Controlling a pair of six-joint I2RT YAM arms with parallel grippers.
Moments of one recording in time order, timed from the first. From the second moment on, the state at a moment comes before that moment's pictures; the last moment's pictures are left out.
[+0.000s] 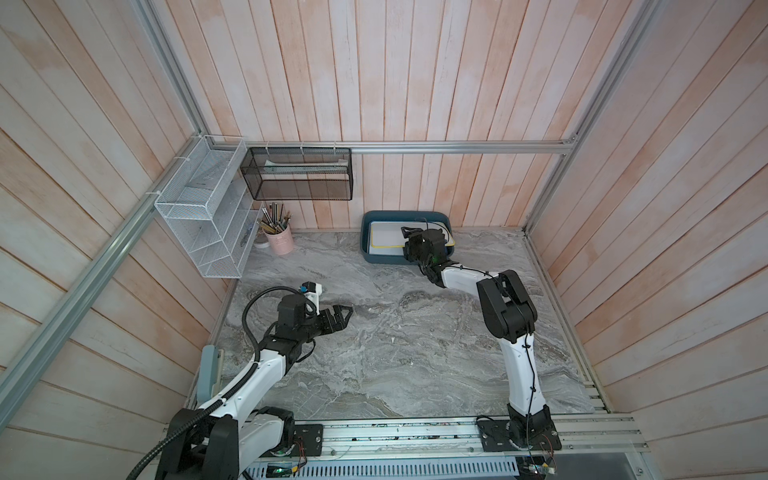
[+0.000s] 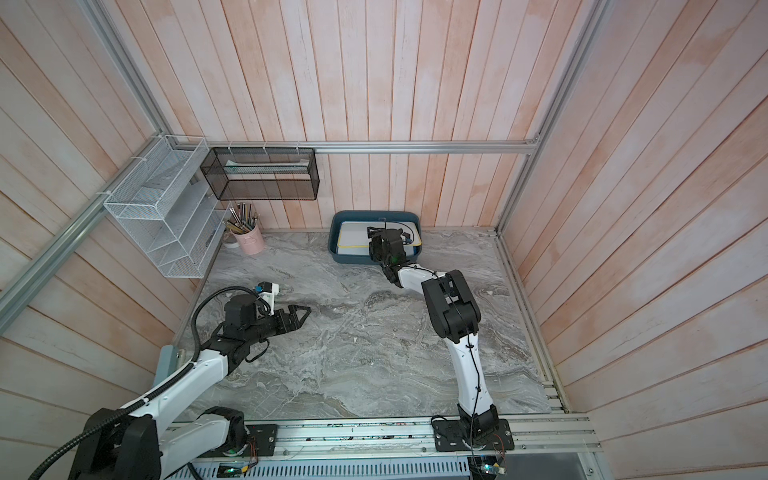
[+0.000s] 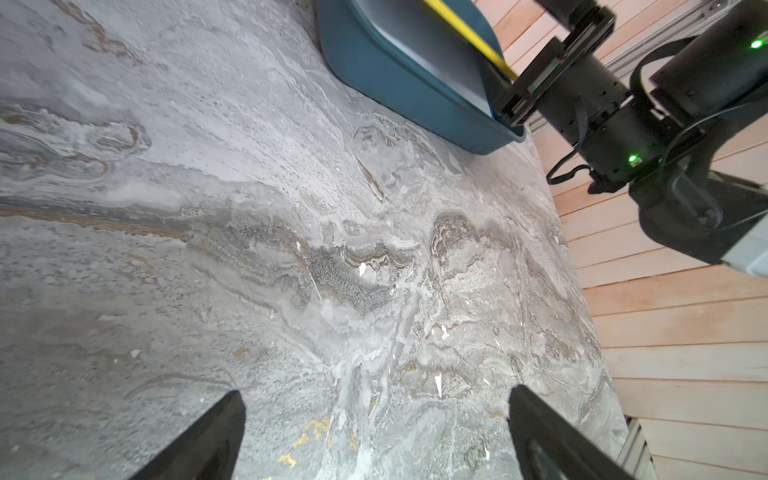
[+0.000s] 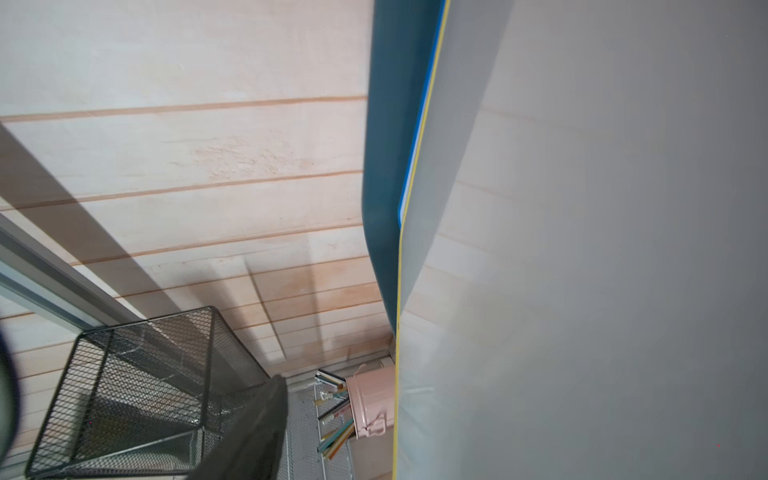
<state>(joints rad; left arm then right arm) -0.19 1.07 0.47 0.02 0.42 -0.50 0.47 2.28 1.59 0.44 -0.09 1.64</state>
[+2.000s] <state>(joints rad) -0.10 0.98 0.32 0.34 -0.25 -0.40 0.02 1.21 0.56 0.30 0.09 0.40</state>
